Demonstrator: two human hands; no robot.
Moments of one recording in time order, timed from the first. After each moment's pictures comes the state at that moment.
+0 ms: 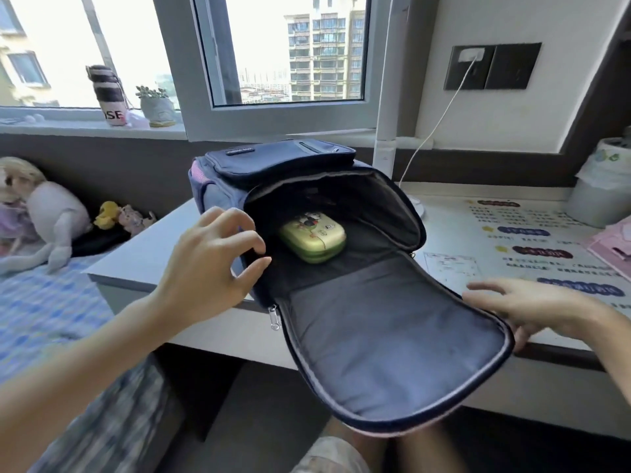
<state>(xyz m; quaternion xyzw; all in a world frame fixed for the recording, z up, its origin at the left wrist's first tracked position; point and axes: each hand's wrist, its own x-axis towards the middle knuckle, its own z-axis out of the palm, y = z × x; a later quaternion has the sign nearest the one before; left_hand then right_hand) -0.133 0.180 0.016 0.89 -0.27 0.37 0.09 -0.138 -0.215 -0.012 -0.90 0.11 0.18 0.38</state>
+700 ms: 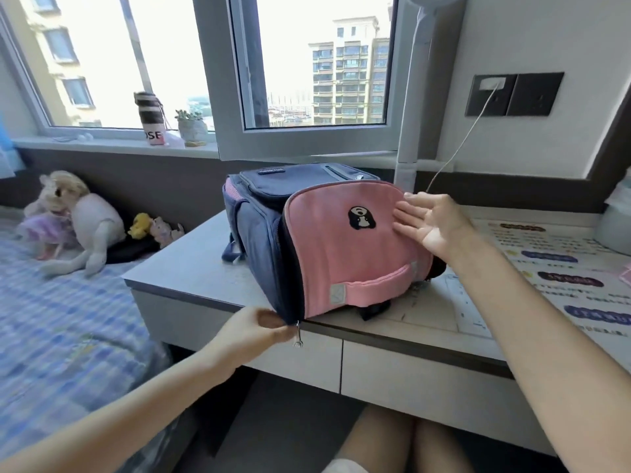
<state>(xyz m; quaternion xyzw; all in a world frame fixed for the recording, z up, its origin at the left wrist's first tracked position) -0.149 0.169 -0.045 0.90 0.03 -0.05 0.43 -0.043 -0.097 0.051 -0.57 0.01 0.02 0.82</state>
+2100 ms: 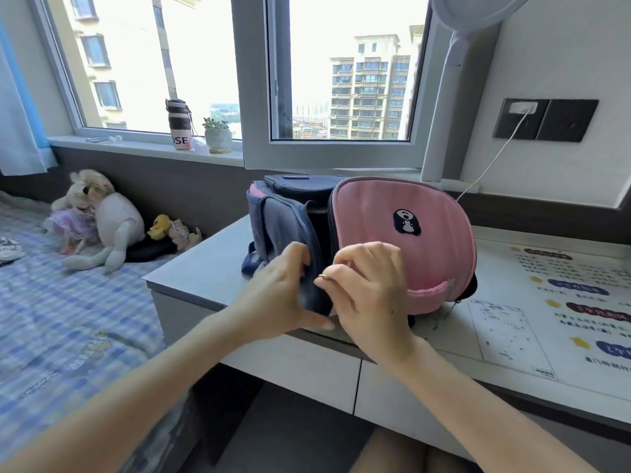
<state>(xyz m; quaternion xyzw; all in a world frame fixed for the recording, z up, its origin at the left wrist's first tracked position) -0.130 0.174 0.009 0.94 -0.15 0.17 0.24 -0.123 0.016 0.001 -0.73 -0.33 -0.54 0.24</state>
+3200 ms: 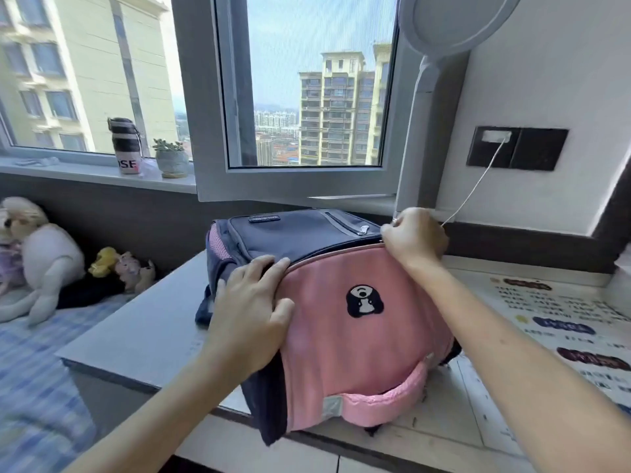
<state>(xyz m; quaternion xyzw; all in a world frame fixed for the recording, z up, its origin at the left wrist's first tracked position) -0.043 0.154 0.029 0.93 -0.09 0.26 0.25 0.062 -0.062 0.083 -0.91 0.09 -0.32 0.26</state>
